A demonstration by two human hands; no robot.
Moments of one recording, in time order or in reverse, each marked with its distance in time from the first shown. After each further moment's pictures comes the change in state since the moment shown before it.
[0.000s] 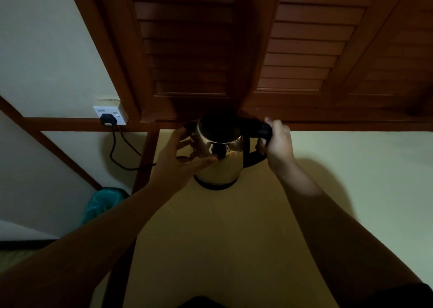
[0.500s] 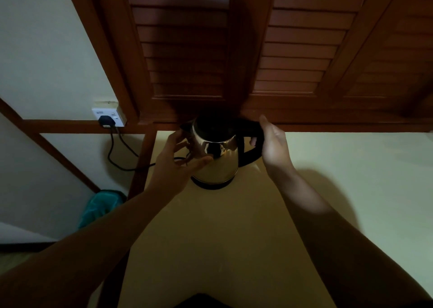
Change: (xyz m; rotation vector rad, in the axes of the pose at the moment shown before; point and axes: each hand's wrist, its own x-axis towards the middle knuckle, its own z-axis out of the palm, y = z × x) left_hand -0.009 -0.001 0.008 -0.003 0.039 0.025; right_hand -0.019 -0.010 -0.004 -0.142 -0.005 -0.097
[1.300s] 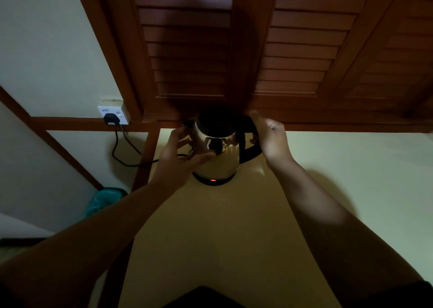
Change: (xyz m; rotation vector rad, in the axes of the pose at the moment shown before) left_hand -0.001 -0.002 0.000 0.052 0.010 0.013; right_hand 0.006 -0.012 0.001 -0.038 -0.064 0.058
